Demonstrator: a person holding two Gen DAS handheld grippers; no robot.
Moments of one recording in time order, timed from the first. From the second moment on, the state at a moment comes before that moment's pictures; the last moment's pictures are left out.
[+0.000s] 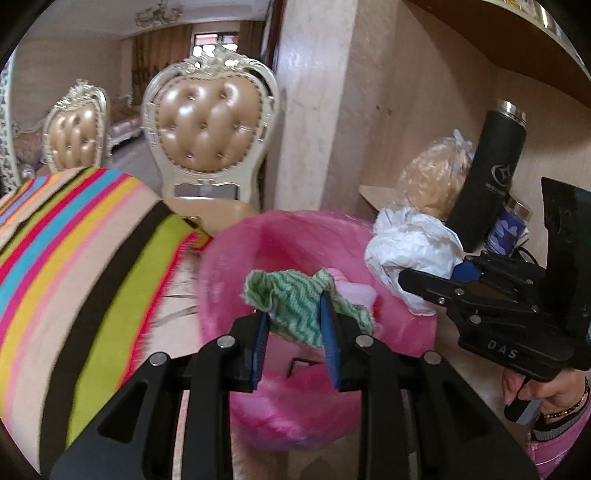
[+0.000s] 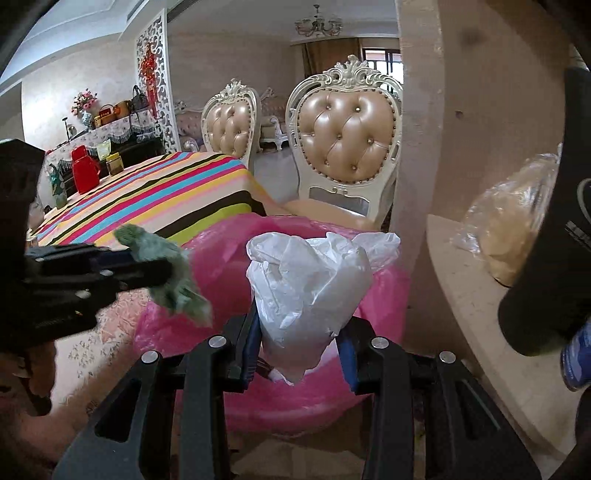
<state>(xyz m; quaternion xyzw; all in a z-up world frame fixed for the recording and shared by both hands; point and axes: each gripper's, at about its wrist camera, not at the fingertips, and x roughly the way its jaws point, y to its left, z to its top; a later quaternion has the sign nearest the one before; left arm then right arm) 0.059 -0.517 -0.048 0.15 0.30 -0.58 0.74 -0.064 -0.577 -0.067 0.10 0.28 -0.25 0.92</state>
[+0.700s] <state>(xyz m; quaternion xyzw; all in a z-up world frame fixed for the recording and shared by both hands) 0.150 -0.361 -0.026 0.10 0.26 -0.41 0.87 -0.014 -0.543 -0.048 0.07 0.27 -0.21 0.94</state>
